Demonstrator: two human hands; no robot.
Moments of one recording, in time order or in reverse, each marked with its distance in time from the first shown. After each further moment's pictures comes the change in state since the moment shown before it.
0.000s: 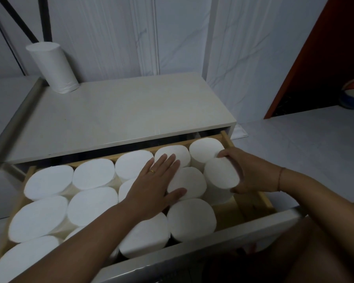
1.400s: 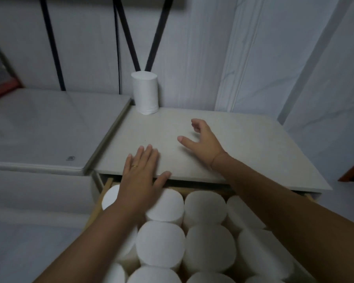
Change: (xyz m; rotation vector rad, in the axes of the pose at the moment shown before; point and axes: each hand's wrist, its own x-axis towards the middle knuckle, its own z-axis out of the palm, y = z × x) left_hand -0.041 -0.146 -0.077 0.056 0.386 -0.585; right_hand 0.263 -0.198 0.014 0.522 0.312 -0.128
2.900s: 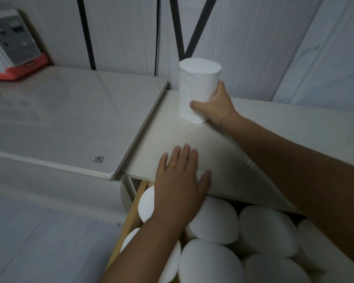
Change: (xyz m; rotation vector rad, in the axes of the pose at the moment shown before) left_hand 0.028 -0.021 0.015 0.087 -0.030 -0.093; right_hand 0.165 0.000 0.092 0.067 0.095 0.001
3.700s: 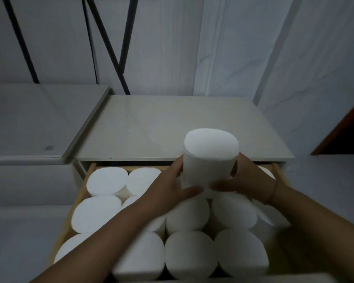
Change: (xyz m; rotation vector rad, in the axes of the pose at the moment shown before) left_hand -0.077 0.102 -0.016 -0.912 -0.356 0.252; right_hand -0.291 0.009 -0.209 -0.007 -0.308 -0.011
